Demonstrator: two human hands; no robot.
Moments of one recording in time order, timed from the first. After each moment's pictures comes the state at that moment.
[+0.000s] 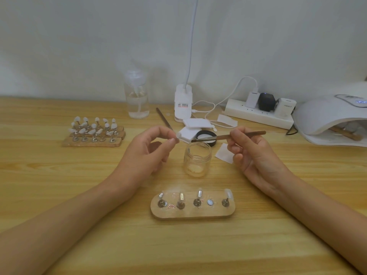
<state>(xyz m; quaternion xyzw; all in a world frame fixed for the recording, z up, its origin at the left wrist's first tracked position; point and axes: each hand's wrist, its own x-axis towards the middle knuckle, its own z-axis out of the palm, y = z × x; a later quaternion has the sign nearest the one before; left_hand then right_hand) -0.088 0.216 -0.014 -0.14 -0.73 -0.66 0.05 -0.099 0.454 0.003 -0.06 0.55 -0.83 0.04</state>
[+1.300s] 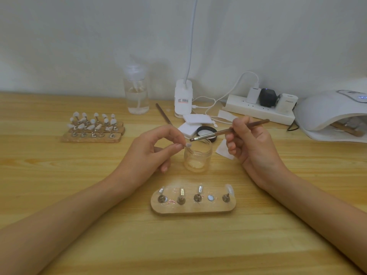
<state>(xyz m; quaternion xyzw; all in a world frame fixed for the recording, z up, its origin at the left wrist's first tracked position) -0.089 0.219 -0.014 -0.21 -0.77 -0.60 0.05 -0.105 0.449 -0.002 -0.12 0.58 -0.80 -0.02</state>
